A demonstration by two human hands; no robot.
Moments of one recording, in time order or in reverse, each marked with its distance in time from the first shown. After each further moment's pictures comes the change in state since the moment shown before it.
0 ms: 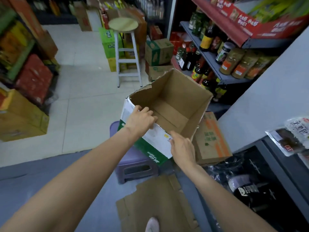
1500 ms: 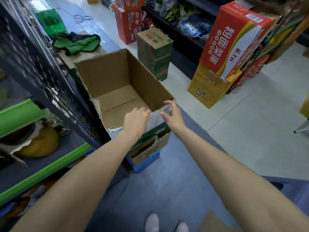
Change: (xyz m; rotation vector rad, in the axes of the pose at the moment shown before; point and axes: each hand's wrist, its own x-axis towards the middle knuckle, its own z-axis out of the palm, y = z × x) left_hand -0.803 -0.260 0.211 -0.293 -0.055 -1.470; right_hand -0.318 -0.718 0.339 0.564 -0.919 -0.660
